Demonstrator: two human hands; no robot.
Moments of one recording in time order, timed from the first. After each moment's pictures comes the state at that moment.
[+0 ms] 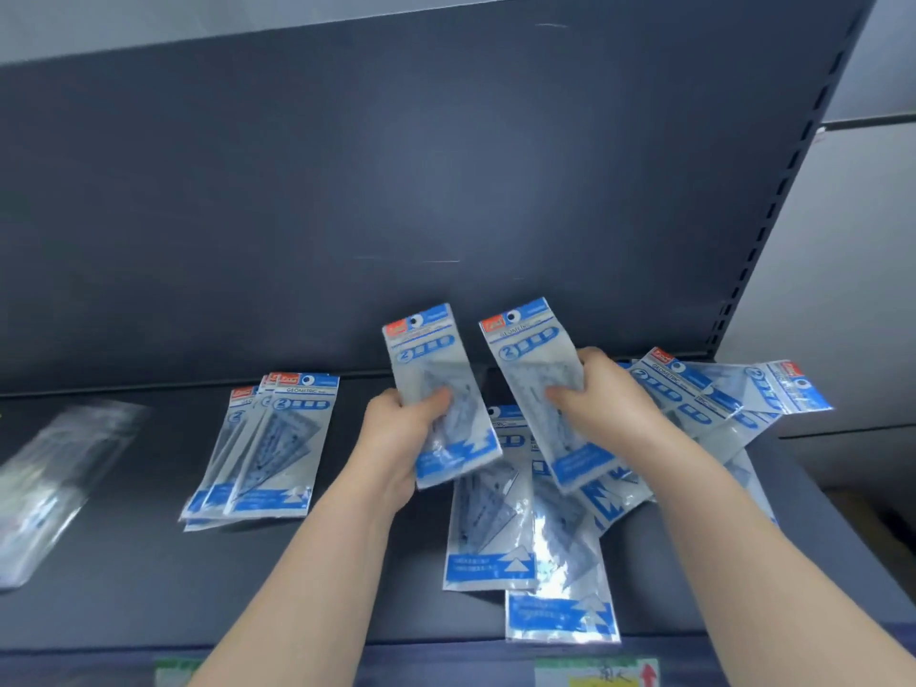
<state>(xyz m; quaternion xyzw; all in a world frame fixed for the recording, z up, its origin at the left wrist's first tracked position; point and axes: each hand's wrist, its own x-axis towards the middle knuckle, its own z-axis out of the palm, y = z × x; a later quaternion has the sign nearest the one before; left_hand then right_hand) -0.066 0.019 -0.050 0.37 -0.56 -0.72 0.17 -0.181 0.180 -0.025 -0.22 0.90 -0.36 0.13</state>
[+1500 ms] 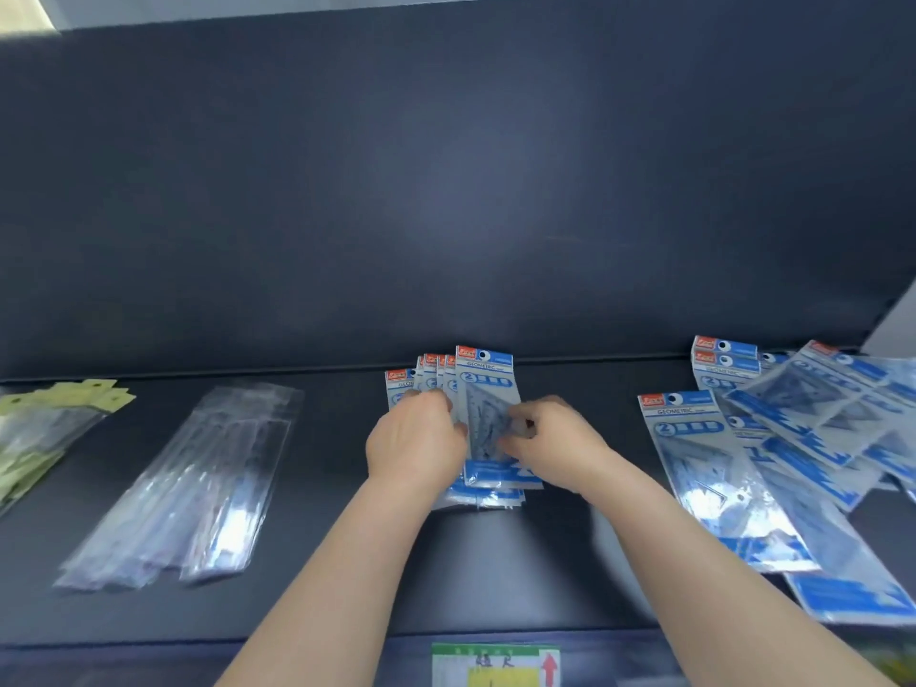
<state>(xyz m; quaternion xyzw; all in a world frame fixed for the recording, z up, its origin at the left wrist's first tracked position) 0.054 -0.143 -0.047 0.33 -0.93 -0.17 0.06 -0.037 -0.021 -0.068 -0.28 0.90 -0.27 0.18</state>
